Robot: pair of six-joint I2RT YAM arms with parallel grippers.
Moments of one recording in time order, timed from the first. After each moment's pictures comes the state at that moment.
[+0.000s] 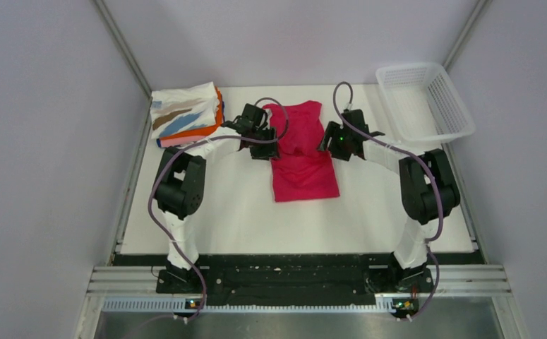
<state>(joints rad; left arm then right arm) -0.43 1.98 1.45 -0.43 0.24 -0.44 0.32 1.81 1.14 -0.17 -0.13 0.66</state>
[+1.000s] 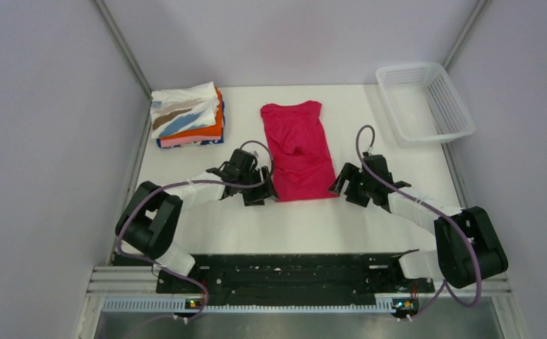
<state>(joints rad) -0.52 1.55 0.80 -0.22 0.30 -0.75 0.32 1.31 0.55 -0.10 -0.19 0.71</state>
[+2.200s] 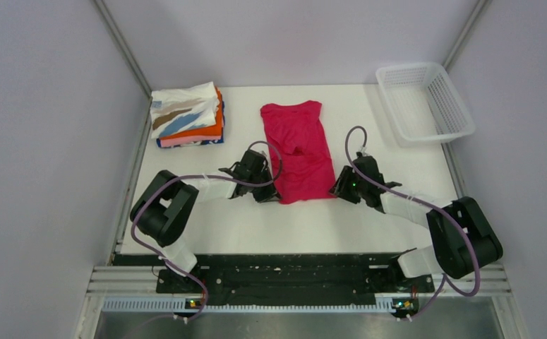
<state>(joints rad) -0.58 1.70 0.83 -0.06 0.27 -0.87 0.38 1.38 0.54 0.01 -0.09 0.73</state>
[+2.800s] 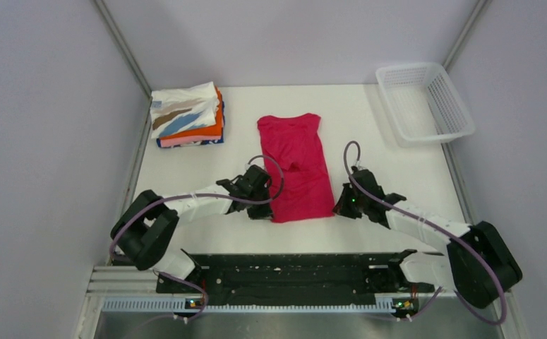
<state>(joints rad) -0.74 1.50 0.75 -0.31 0.10 -0.84 0.53 1.18 0.47 -0.19 -0.05 0.73</state>
